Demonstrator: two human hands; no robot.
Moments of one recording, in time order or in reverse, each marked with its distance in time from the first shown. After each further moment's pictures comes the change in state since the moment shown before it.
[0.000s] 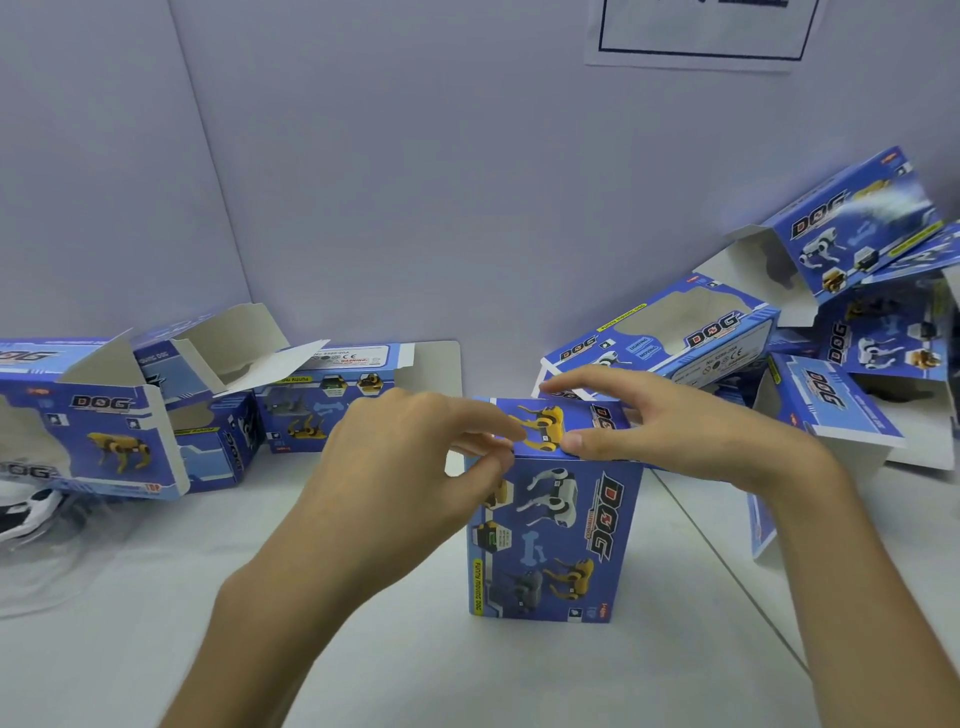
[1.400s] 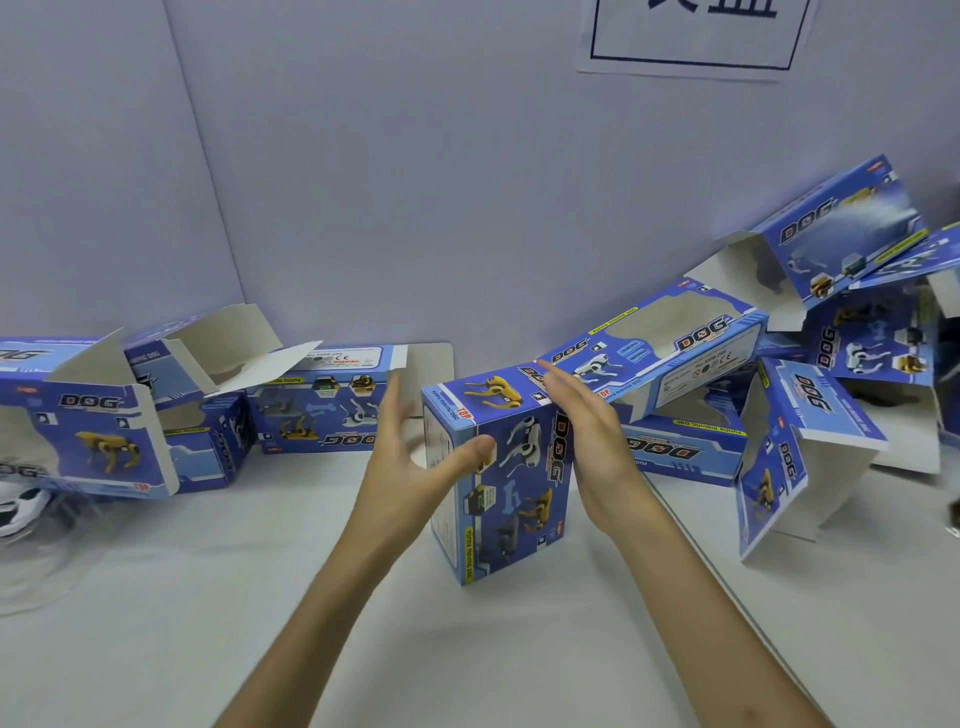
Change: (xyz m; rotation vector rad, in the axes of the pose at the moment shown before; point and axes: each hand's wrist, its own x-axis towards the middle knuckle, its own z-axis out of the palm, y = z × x) left_hand 0.015 -0.057 0.091 -0.770 0.114 -0.391; right_hand 0.062 0.041 0.064 0.823 0.503 -0.077
